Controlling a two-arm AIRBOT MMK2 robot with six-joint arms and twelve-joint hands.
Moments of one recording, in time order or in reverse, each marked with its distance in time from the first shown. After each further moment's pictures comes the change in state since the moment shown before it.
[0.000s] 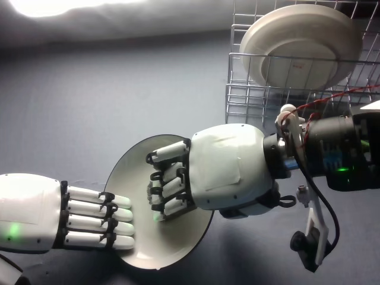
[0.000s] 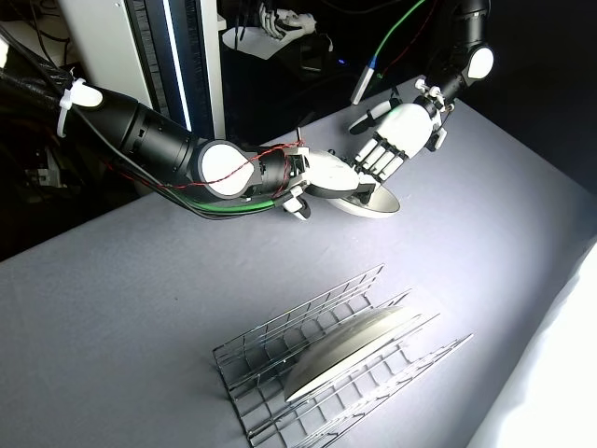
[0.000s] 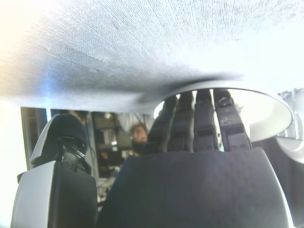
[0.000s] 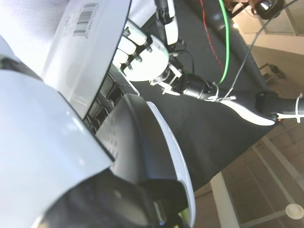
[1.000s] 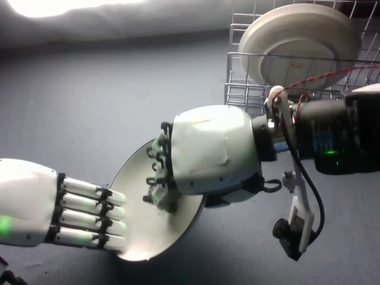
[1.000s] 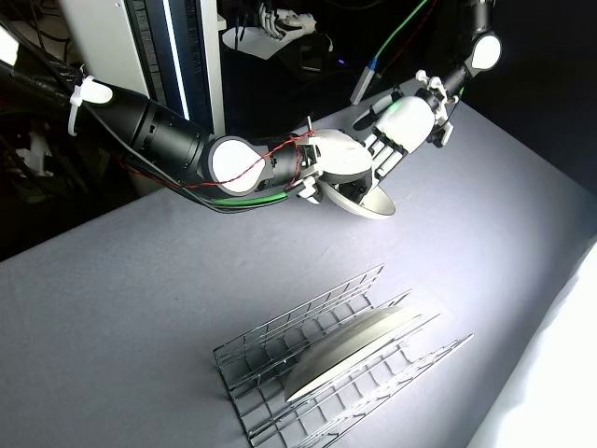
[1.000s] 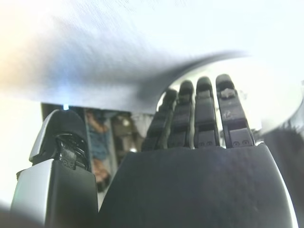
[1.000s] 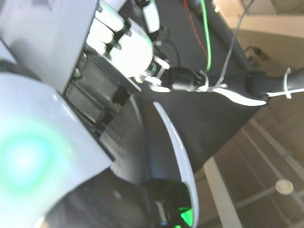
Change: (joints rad) left arm -0.172 0.130 -0.116 0.148 0.031 -0.019; right arm 0.044 -0.002 0.015 0.069 0.039 -0.017
